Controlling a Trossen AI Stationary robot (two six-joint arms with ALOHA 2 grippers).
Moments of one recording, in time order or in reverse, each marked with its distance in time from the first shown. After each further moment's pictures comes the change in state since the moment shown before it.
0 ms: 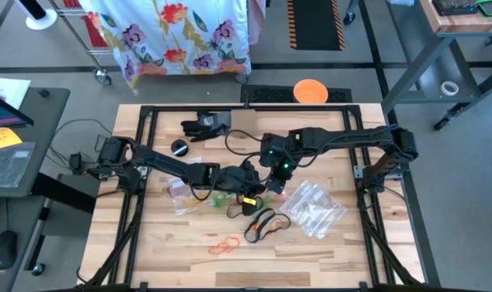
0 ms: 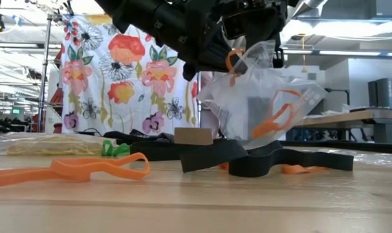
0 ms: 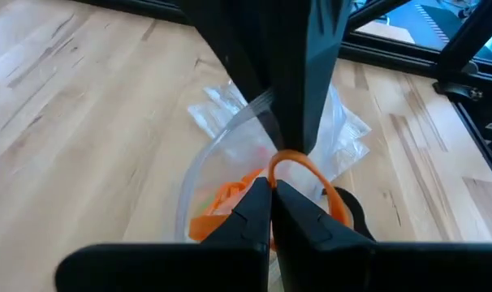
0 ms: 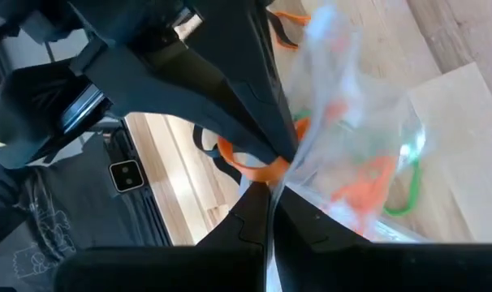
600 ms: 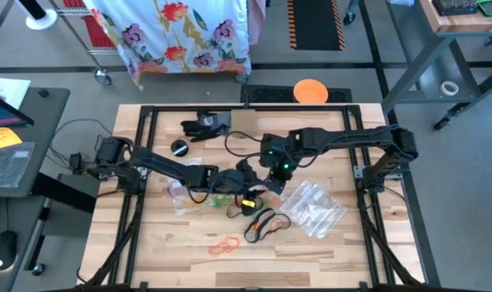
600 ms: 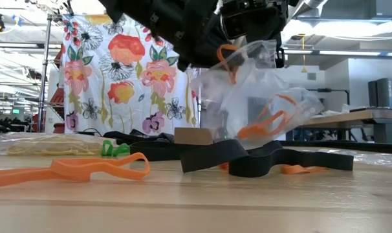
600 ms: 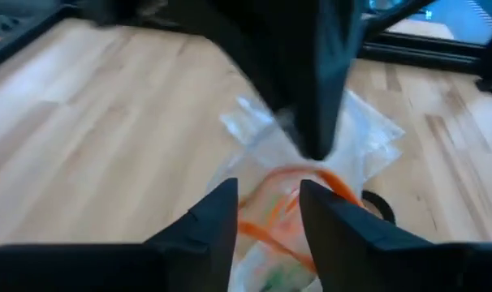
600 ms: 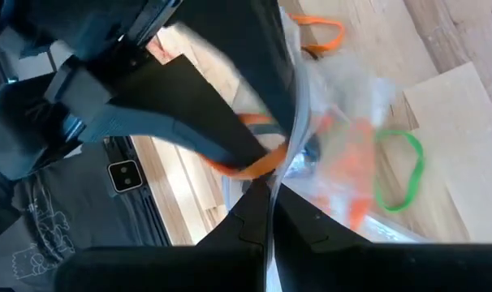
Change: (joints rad) left arm -0.029 -0.025 0.009 -0.048 -0.136 0.048; right arm 0.001 0.000 0.000 -0.006 0.001 -0.003
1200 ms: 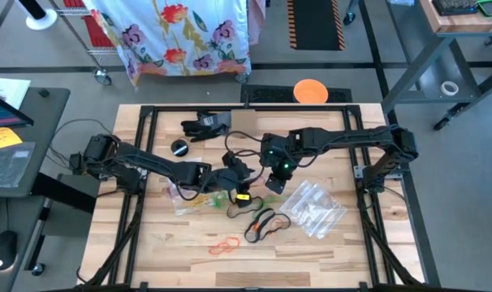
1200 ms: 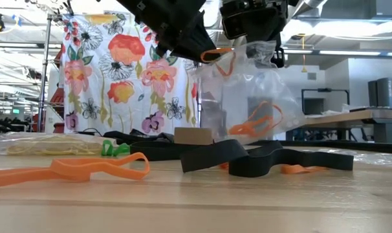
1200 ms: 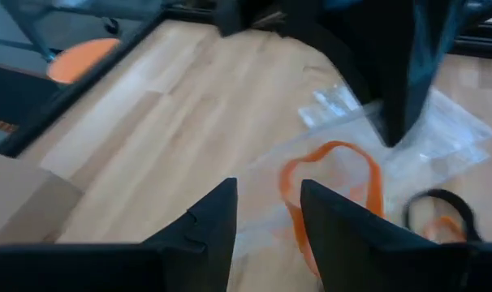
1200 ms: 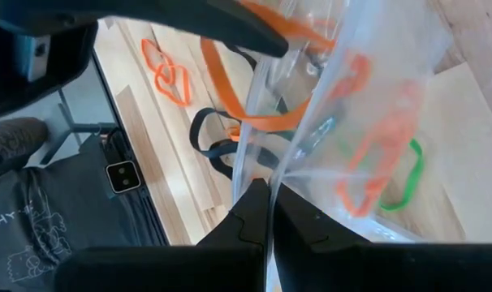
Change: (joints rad) left arm -0.022 -0.118 0.000 -0.205 -0.243 -0.034; right arm 0.001 0.000 0.001 -0.002 0.005 0.000
